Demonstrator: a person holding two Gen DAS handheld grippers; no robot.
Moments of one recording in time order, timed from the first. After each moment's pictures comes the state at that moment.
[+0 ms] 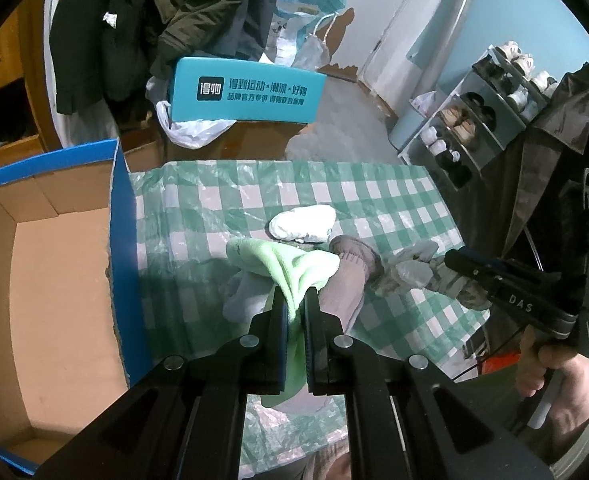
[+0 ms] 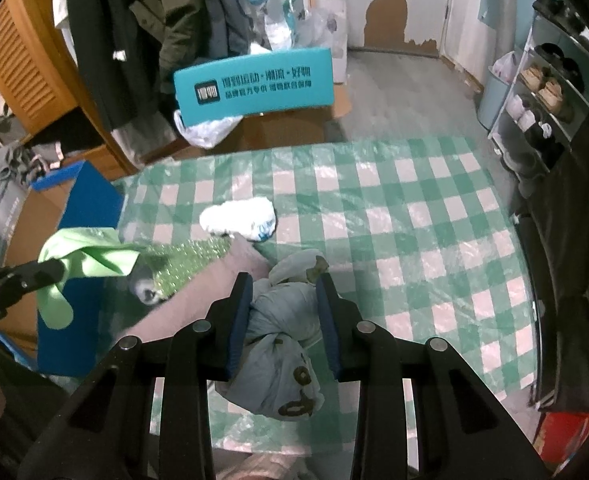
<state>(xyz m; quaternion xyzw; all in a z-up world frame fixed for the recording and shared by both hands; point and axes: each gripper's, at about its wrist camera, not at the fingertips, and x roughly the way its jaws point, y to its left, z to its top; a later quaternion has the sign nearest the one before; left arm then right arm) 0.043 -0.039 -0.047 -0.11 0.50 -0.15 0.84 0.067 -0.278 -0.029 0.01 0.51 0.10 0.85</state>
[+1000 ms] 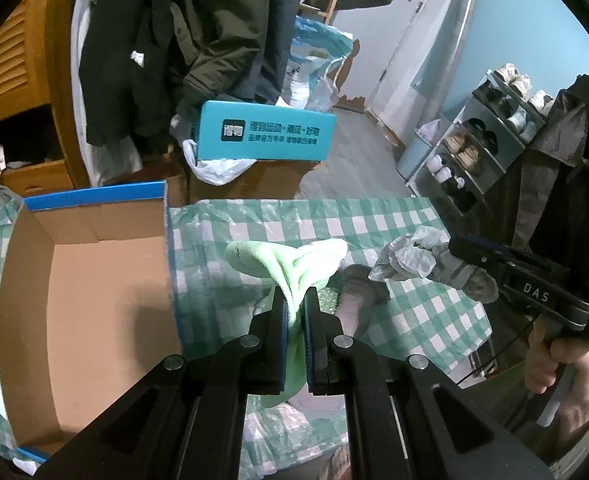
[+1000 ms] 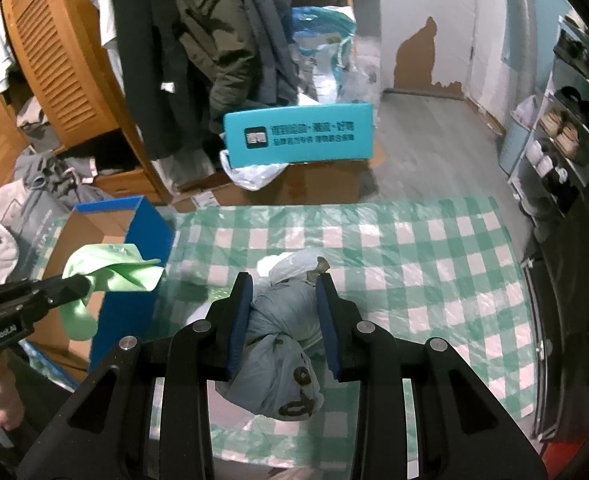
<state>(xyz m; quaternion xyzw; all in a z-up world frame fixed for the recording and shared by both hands) 0.023 -0.006 -0.006 -0.11 0.45 -0.13 0.88 0.064 -0.232 0.023 0.00 0.46 0.15 0.88</state>
